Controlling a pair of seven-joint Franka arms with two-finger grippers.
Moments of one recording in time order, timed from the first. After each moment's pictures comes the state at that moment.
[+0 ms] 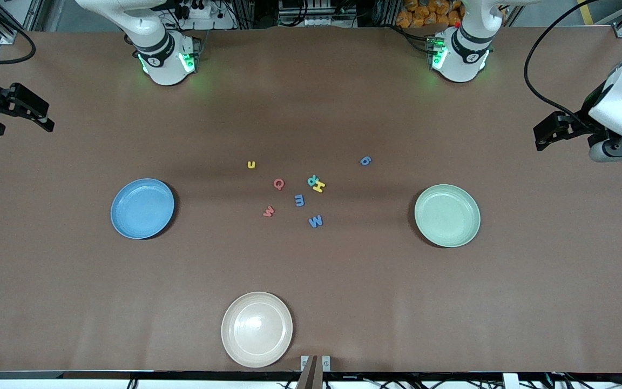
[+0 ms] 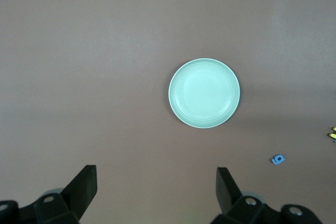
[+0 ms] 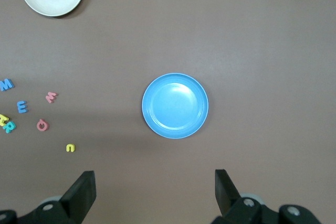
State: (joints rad) left arm -0.07 0.06 -0.08 -1.47 0.08 1.51 -0.17; right arm 0.10 -0.12 -0.11 -1.64 0.02 1.58 -0.05
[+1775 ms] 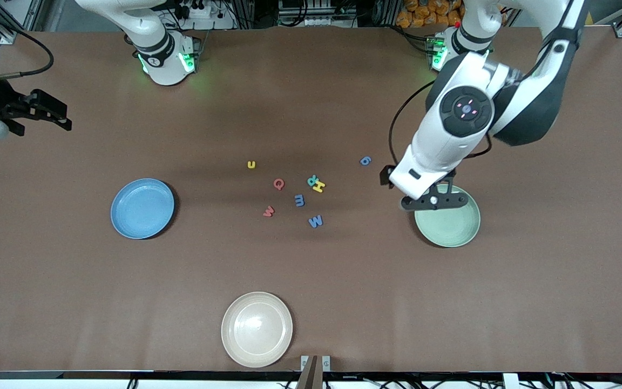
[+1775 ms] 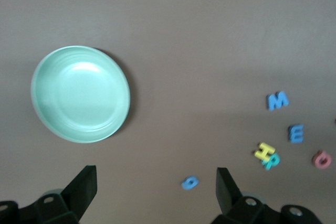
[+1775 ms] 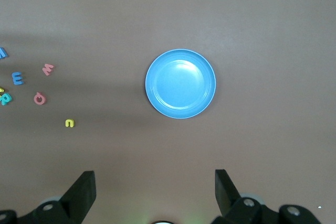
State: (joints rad) left arm -0.29 0.39 -0.25 -1.52 0.07 1.83 -0.64; right arm 0.12 -0.06 -0.10 -1.63 0.03 1.50 -0.07
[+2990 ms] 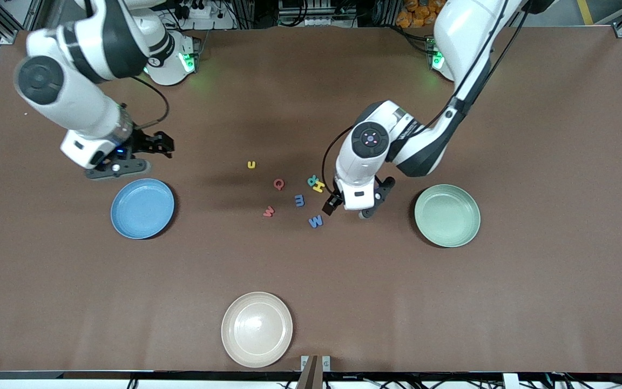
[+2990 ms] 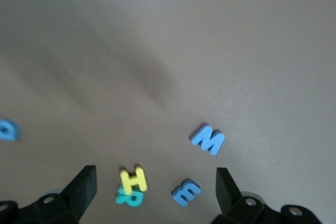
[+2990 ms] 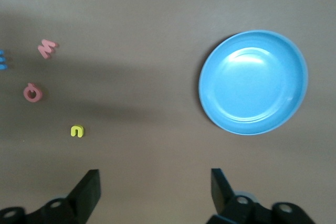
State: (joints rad) left arm -0.46 0.65 -0.28 -1.61 0.07 2.30 -1.75; right arm 0.16 -0.01 0.14 -2.09 0.03 1.95 0.14
